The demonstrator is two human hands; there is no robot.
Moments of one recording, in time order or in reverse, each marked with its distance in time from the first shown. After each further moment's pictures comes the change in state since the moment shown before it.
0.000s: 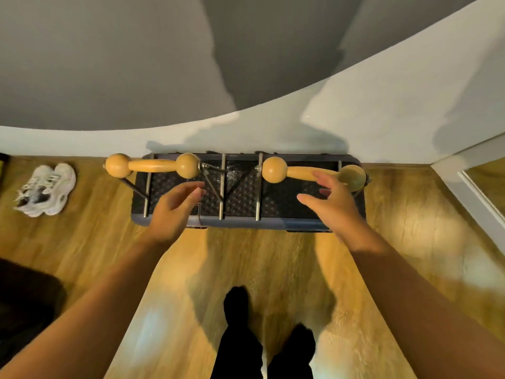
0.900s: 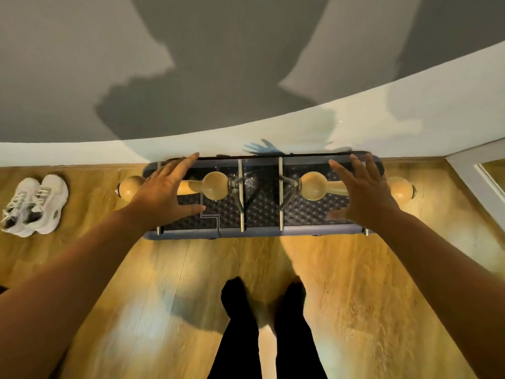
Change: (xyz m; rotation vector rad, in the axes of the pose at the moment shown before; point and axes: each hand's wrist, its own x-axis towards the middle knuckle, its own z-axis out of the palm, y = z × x) left_hand 0.162 -0.053 -0.132 0.880 -0.320 0.206; right_hand 0.088 -0.028 0.035 -1.079 -0.083 -0.188
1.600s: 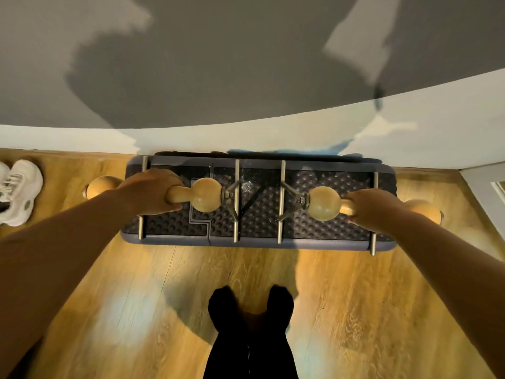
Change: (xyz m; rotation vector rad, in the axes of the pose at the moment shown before) left_hand 0.081 -0.063 0.039 0.248 -0.255 0.058; right_hand 0.082 0.037 0.044 -0.117 -0.287 -0.045
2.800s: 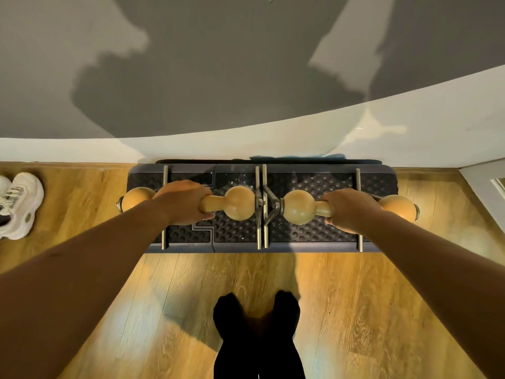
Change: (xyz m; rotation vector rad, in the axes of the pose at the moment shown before) left_hand 0.026 0.041 0.016 -0.025 0.037 0.114; right_hand 0.008 -0.056 -0.004 0.053 0.056 -0.058
